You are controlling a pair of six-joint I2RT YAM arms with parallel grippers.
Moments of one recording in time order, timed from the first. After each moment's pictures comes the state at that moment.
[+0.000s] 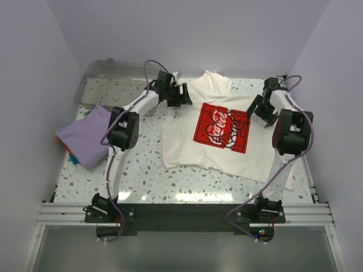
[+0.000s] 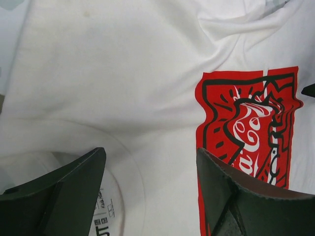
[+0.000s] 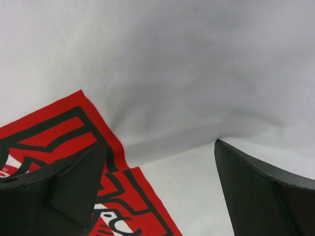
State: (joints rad) left arm -0.37 2.50 2.11 -0.37 0.41 -0.44; right arm -0.14 2.15 1.69 -0.80 0.15 0.51
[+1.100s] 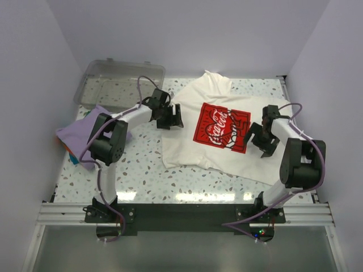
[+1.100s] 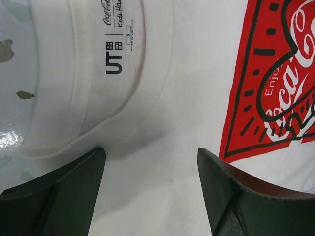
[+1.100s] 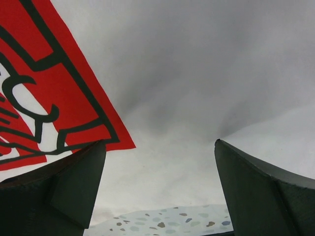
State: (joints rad) left arm -0.43 2.06 1.44 -0.36 0.27 -0.48; right arm -0.11 1.63 1.01 -0.75 0.03 0.50
